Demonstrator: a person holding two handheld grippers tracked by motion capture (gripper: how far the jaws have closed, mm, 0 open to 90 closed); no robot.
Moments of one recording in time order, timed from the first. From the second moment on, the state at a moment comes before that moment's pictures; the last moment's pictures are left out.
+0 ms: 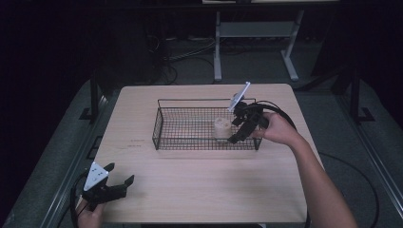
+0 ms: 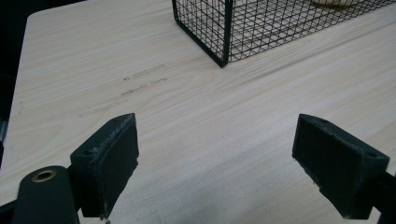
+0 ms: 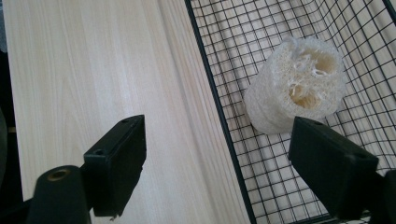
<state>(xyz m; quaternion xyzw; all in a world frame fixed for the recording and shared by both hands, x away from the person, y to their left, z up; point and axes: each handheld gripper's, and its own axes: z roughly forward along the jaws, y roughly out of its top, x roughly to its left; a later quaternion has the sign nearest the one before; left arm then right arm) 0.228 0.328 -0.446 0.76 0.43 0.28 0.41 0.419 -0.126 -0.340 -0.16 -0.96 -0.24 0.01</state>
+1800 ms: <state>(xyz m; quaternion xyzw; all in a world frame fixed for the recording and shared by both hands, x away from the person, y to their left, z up) 0.228 0.326 -0.447 0.76 0.42 0.28 0.40 0.374 -0.153 -0.356 -0.16 -0.95 -0.26 0.00</state>
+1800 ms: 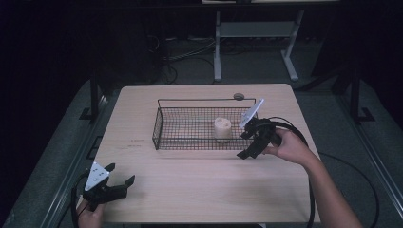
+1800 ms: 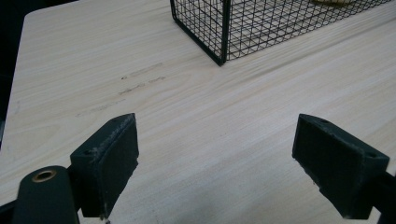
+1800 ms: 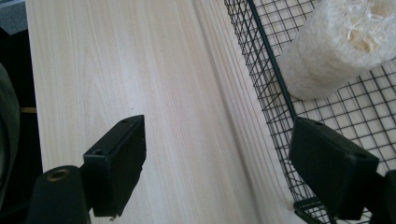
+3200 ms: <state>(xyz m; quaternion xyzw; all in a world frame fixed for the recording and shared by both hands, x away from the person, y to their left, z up) 0.229 0.324 -0.447 0.77 0.42 0.28 0.40 0.320 -0.192 -0.394 -0.17 -0.95 -0.26 0.00</state>
